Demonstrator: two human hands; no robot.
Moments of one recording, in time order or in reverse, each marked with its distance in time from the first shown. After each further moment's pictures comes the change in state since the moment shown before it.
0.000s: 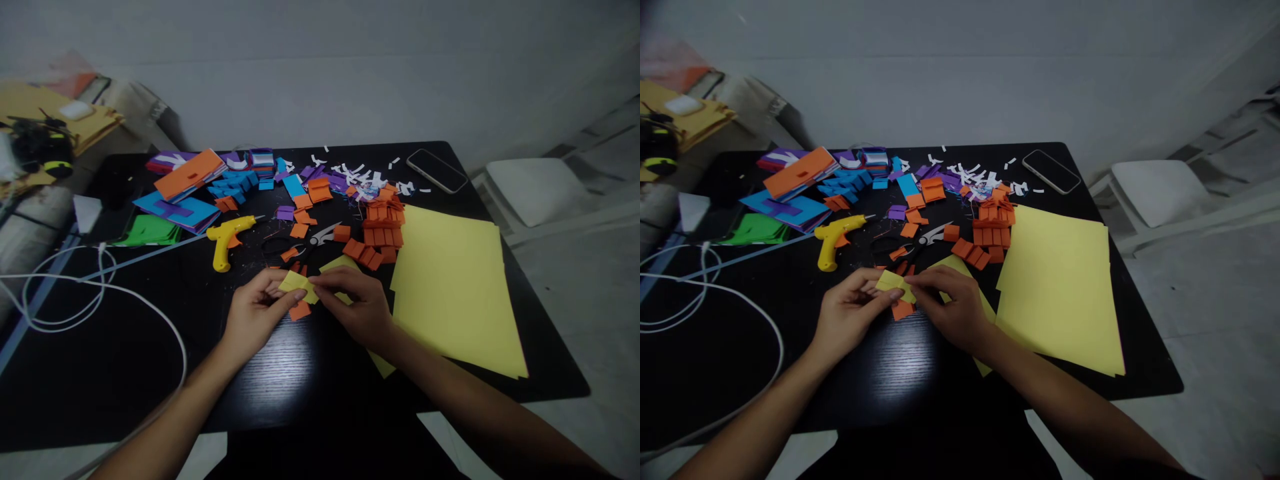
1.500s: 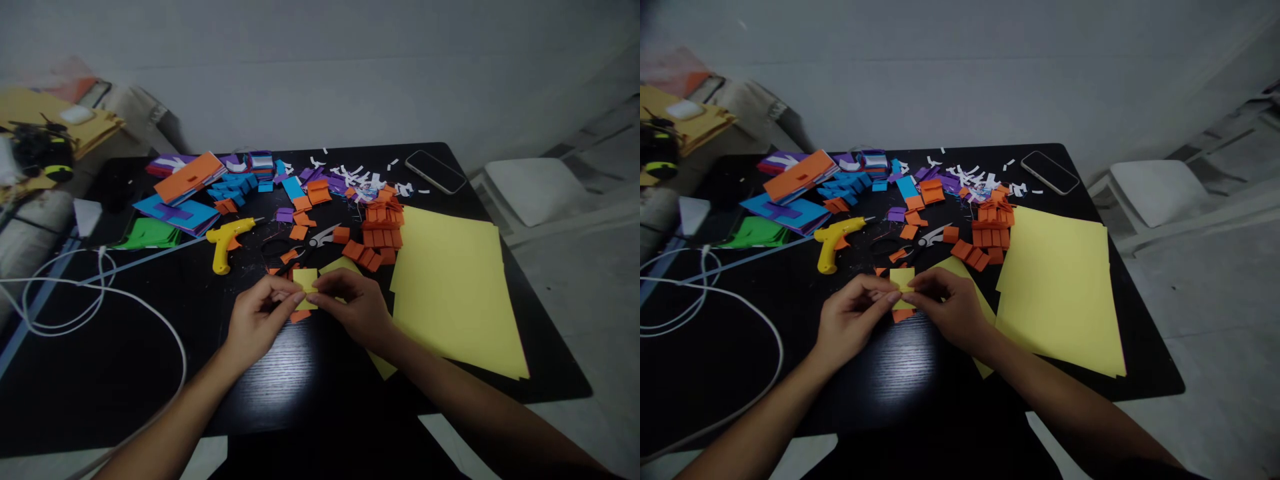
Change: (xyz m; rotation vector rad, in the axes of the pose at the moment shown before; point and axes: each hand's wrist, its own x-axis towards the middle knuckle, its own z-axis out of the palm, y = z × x) left_hand -0.004 0.003 0.003 0.147 0.022 0.209; right_hand -0.001 0.001 0.005 0.250 -0.001 0.331
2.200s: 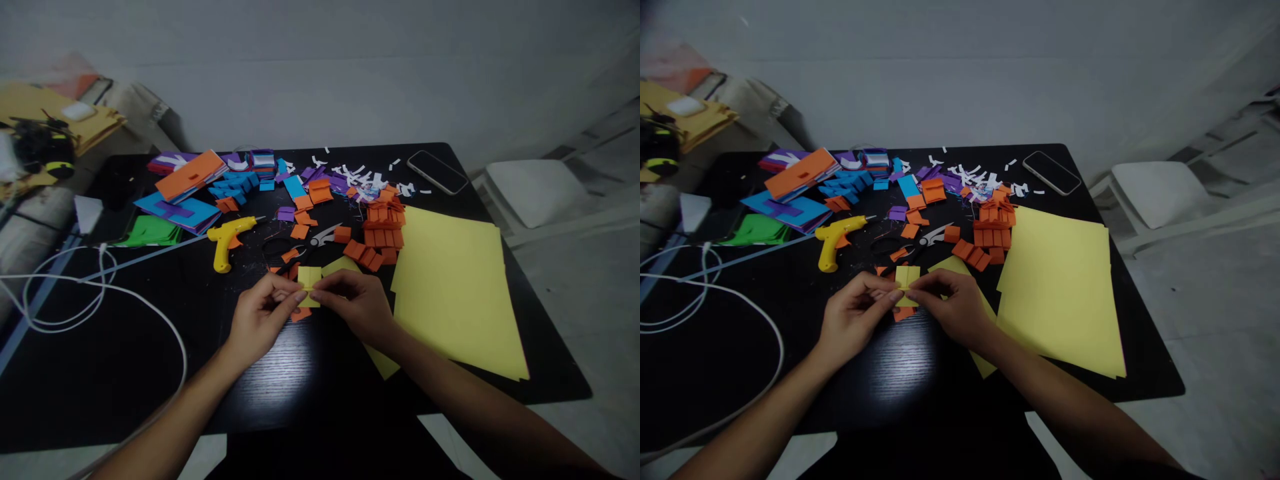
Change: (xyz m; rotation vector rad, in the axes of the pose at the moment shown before) left_hand -0.002 -0.005 0.001 -0.093 -0.023 -0.090; right_hand 0.003 0.001 -0.006 -0.068 -0.016 -0.007
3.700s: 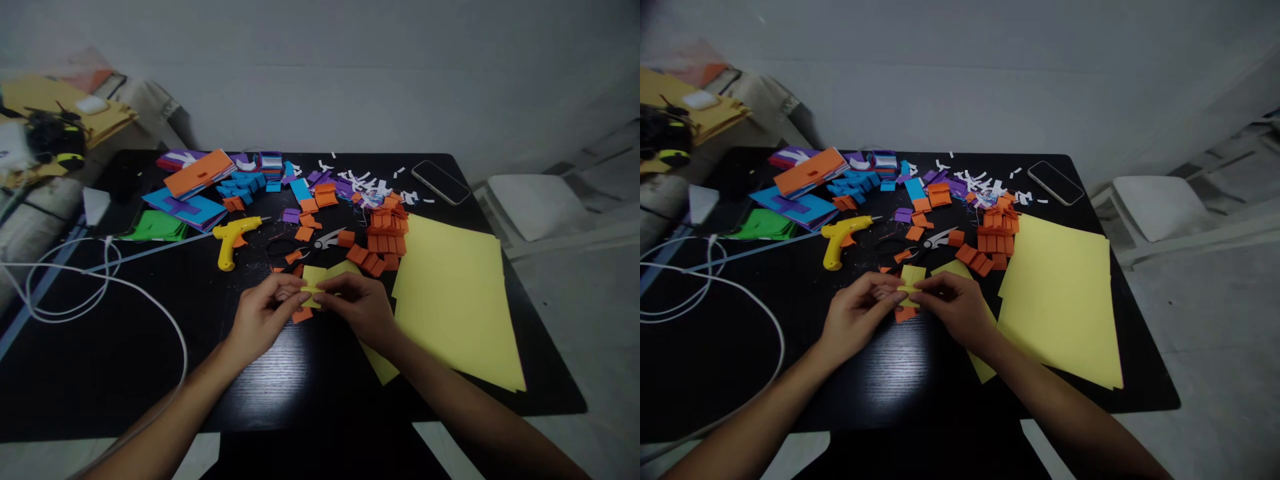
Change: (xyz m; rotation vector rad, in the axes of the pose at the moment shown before) left_hand 0.002 0.002 -0.002 0.083 -0.014 0.032; right_hand 0.001 -0.004 0.001 0.124 -0.021 0.164
